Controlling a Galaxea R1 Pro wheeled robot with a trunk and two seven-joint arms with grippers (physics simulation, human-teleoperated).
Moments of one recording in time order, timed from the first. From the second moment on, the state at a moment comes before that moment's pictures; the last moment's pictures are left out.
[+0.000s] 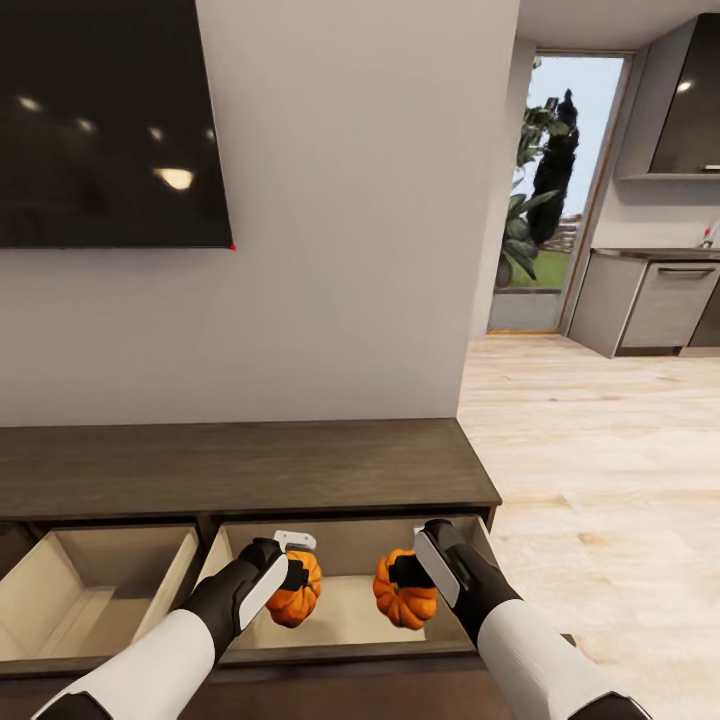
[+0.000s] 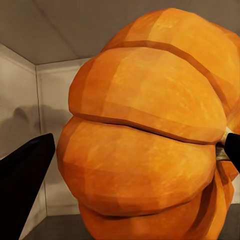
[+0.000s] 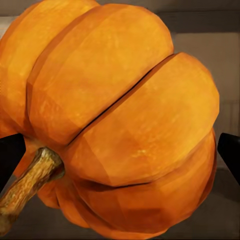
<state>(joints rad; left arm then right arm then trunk) -0.70 -0.04 -0.51 -0.57 0.52 0.66 0.36 -0.71 0.15 0.28 -0.61 -0.46 0.86 -0.36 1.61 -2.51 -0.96</state>
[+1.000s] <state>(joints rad) -0.70 -0.04 -0.51 -0.57 0.52 0.66 0.36 -0.71 0.15 0.28 -0.61 -0.46 0.88 -0.36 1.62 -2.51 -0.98</state>
